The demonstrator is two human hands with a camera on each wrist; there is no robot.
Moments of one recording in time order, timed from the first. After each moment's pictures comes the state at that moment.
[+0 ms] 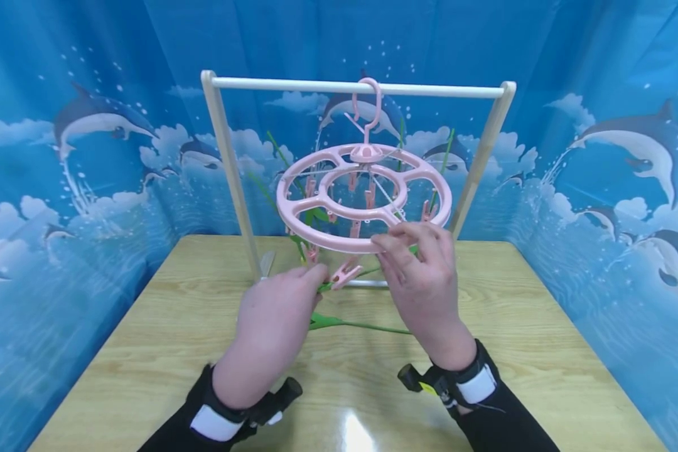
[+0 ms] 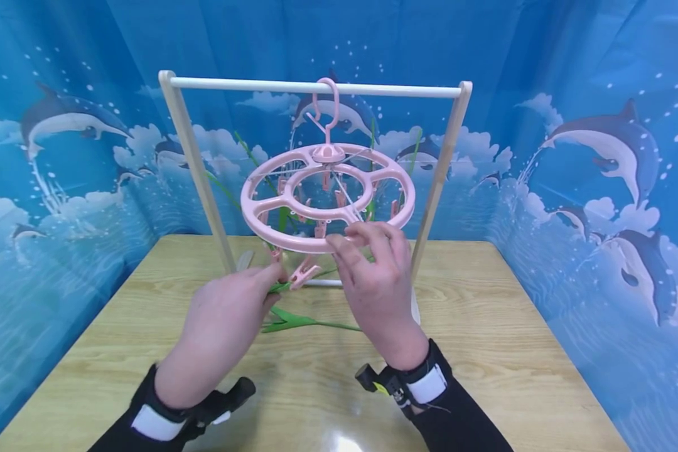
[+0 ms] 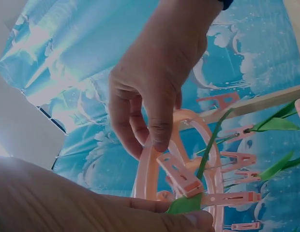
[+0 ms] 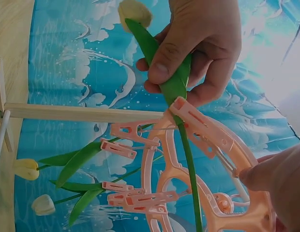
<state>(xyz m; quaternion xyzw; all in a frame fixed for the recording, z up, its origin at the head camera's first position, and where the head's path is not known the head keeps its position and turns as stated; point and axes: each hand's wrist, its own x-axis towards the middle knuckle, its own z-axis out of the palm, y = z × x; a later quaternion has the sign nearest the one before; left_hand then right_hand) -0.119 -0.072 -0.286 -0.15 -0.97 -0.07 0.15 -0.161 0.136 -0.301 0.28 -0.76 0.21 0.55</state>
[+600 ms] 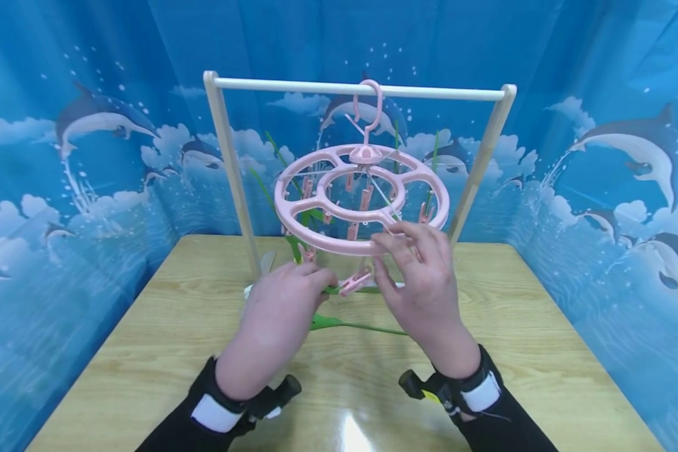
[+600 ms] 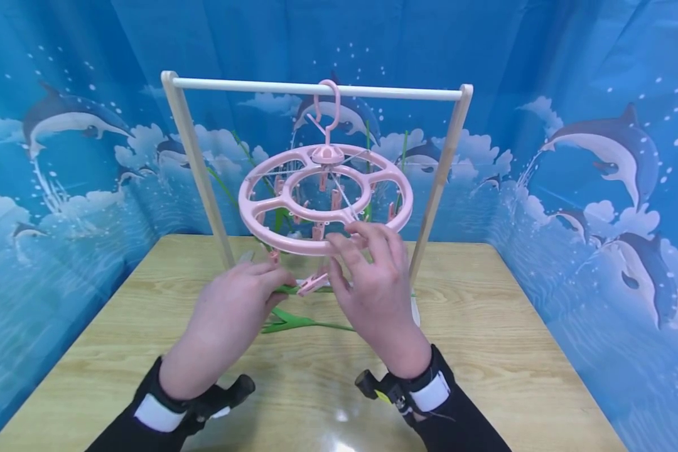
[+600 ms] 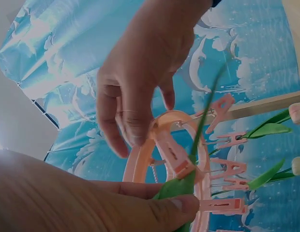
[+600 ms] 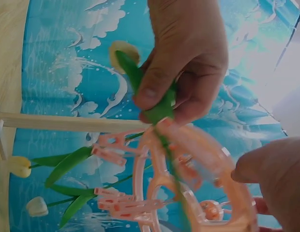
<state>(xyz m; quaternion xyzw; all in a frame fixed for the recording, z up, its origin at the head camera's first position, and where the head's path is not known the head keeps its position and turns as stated) -0.123 -0.072 -0.286 -0.20 -0.96 -0.08 0.19 -0.153 0.138 -0.297 0.30 -0.79 0.22 0.49</state>
